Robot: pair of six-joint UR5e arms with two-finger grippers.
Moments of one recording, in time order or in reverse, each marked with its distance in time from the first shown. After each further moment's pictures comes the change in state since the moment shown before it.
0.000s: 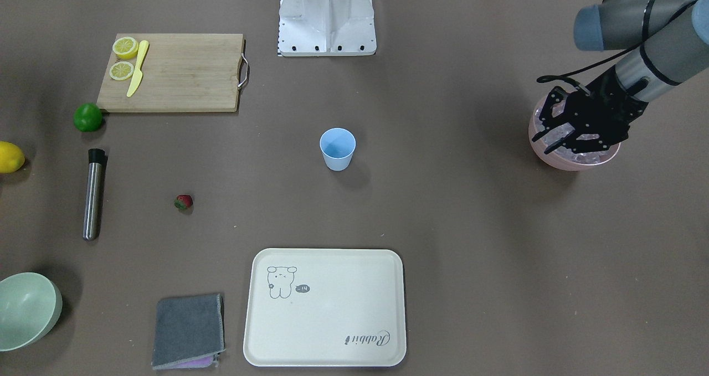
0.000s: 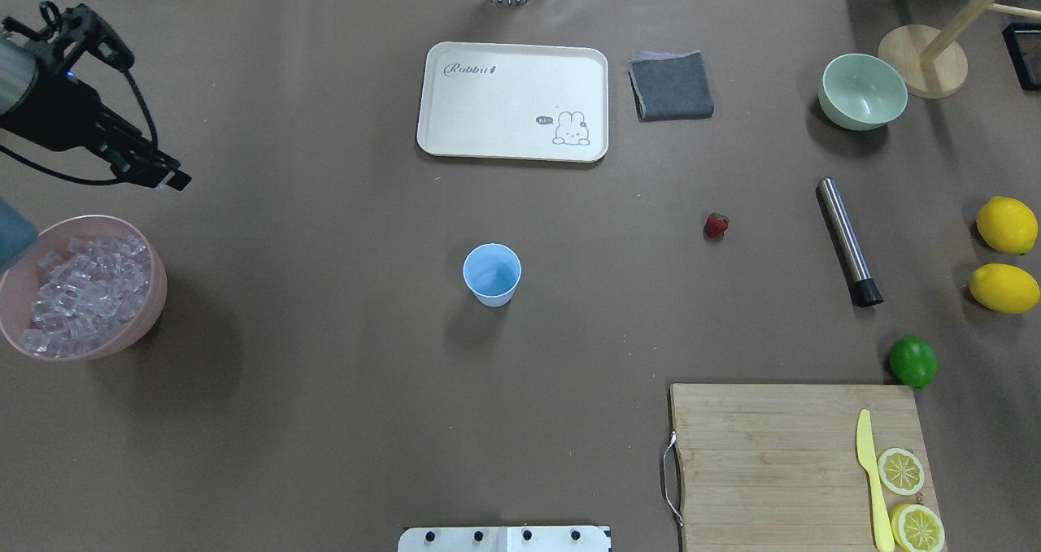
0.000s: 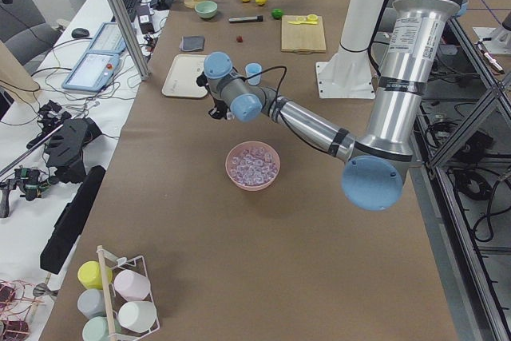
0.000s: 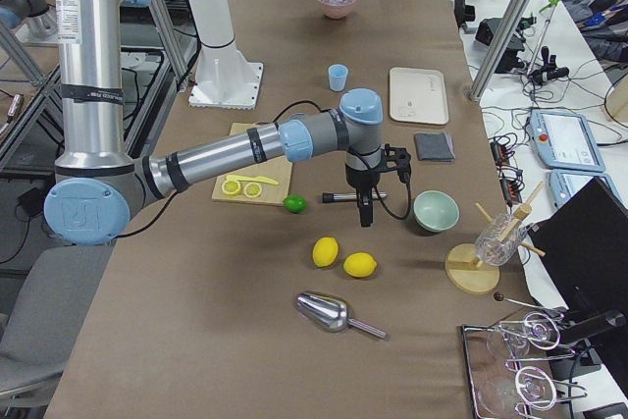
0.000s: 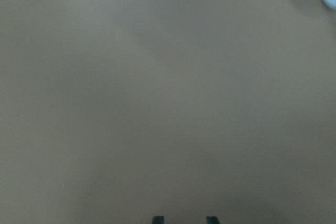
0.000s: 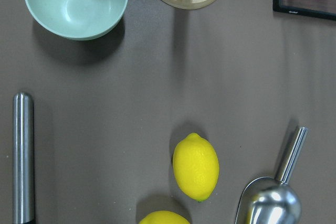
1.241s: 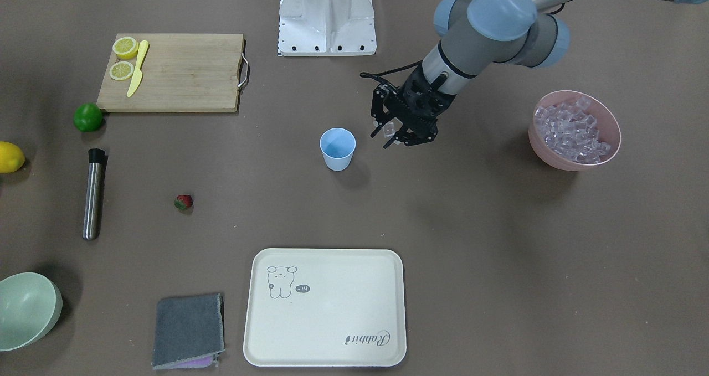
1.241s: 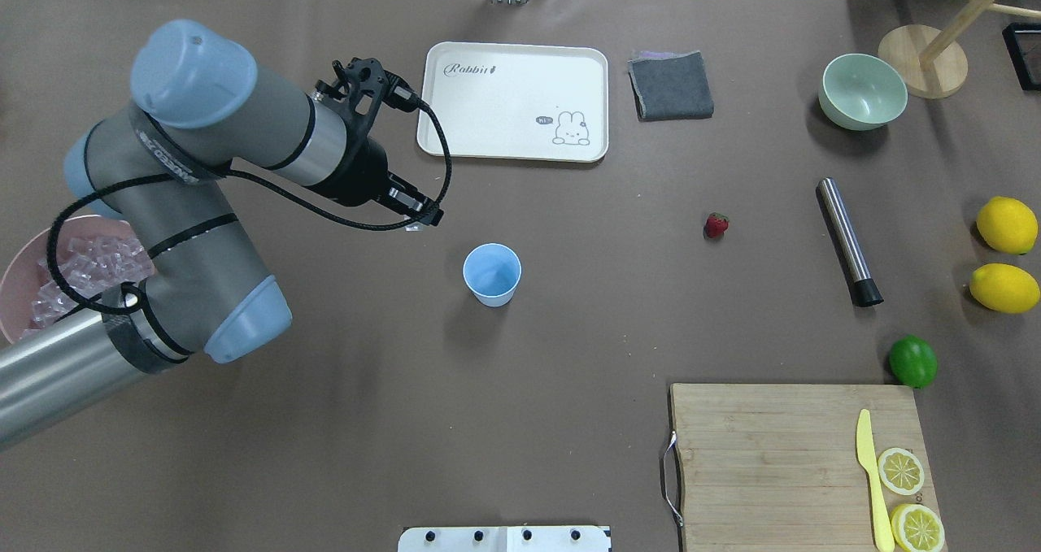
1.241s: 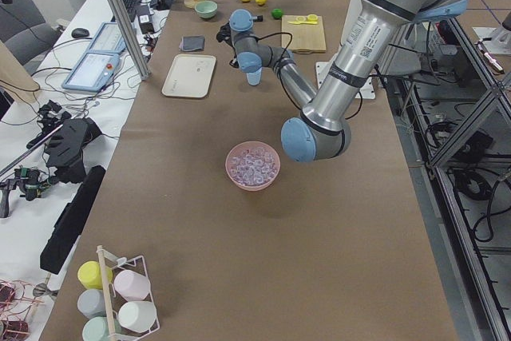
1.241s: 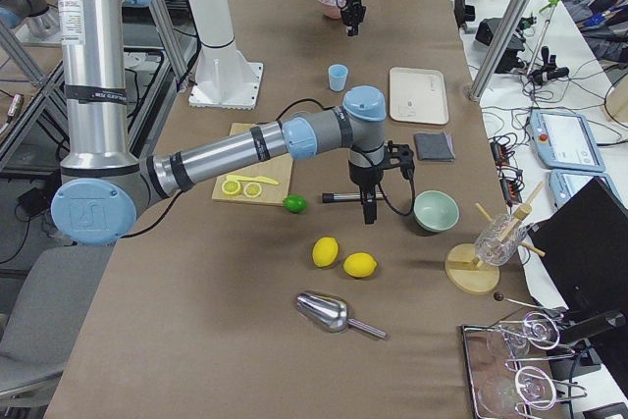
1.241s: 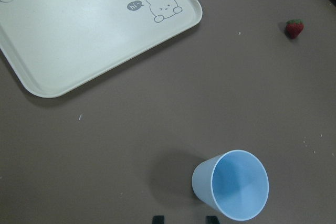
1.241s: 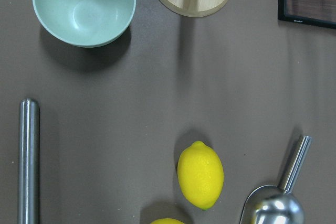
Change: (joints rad) left arm 0.372 -0.315 0.109 -0.161 0.331 -0.564; right arm -0.006 0.020 -0.006 -0.001 -0.007 0.000
